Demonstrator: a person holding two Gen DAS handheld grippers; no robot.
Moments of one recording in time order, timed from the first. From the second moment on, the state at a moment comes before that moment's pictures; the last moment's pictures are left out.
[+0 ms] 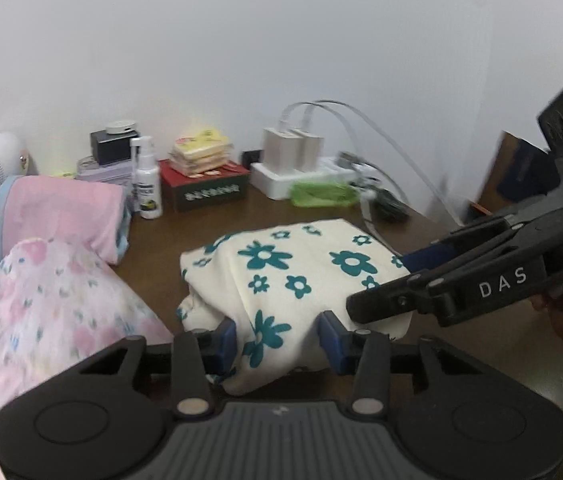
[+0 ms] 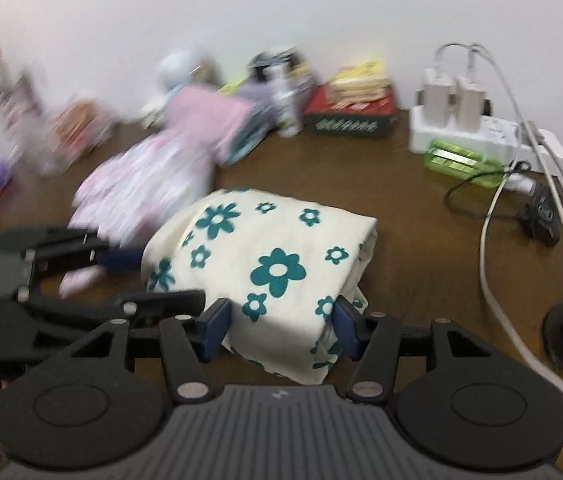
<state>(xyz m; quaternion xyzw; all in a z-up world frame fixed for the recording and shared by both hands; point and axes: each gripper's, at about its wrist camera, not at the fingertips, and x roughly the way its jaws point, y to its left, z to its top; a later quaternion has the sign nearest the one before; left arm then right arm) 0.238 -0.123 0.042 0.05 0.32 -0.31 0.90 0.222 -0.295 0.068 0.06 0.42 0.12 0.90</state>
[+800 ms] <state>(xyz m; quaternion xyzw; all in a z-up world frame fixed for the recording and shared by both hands) 0.244 -0.079 0.066 0.00 0.30 -0.28 0.91 0.265 -0.304 0.087 0.05 0.34 0.07 0.94</state>
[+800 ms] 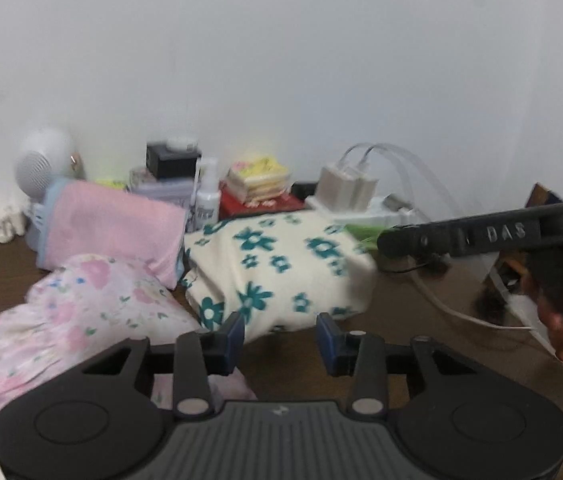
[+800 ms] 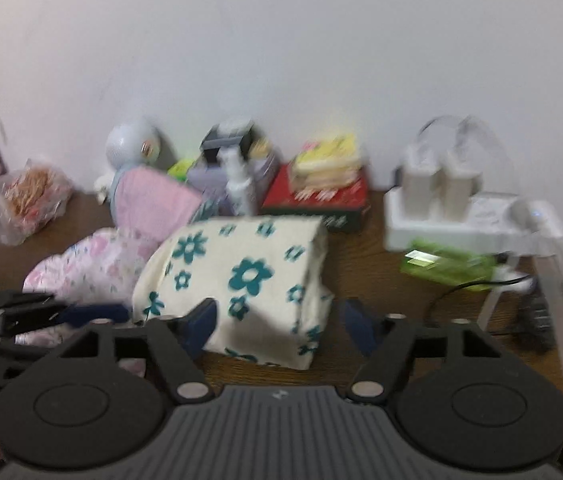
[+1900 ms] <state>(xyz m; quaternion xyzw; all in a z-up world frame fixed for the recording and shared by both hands) -0.033 0.009 0.007 -0.04 0.32 -0.04 0.95 -0.043 -0.180 0.012 0.03 0.35 -0.05 0.93</state>
